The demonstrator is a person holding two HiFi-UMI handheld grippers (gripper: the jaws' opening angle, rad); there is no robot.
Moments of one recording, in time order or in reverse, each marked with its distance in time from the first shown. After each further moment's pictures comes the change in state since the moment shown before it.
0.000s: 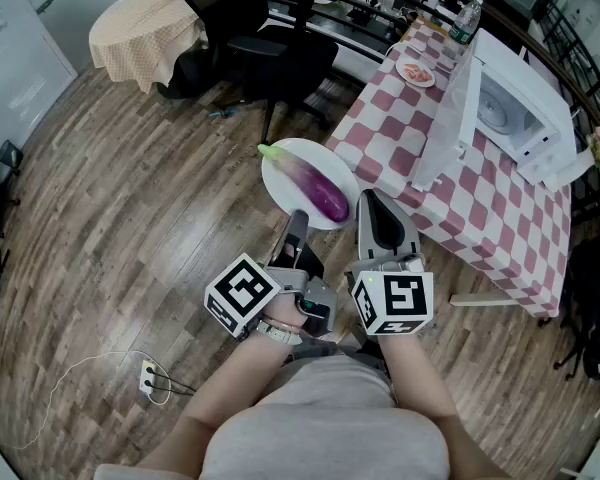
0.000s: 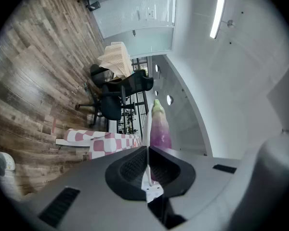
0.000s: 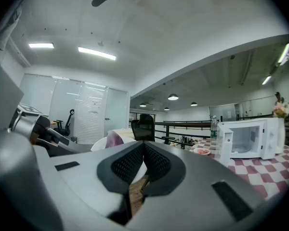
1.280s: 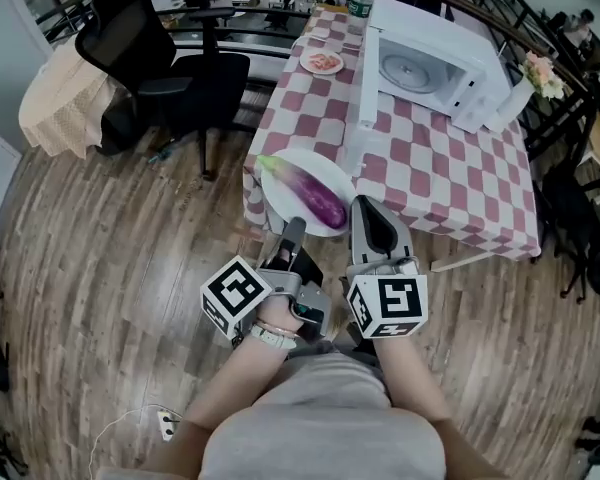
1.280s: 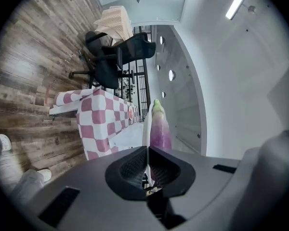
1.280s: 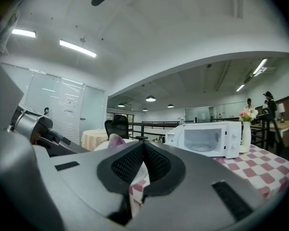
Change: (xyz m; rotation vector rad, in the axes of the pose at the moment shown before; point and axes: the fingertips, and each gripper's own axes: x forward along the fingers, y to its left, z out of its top) left arm 0.060 -0.026 -0.125 -0.067 0.328 -0.024; right arm -0.069 -0.117 -0.008 0.031 0.009 -0.277
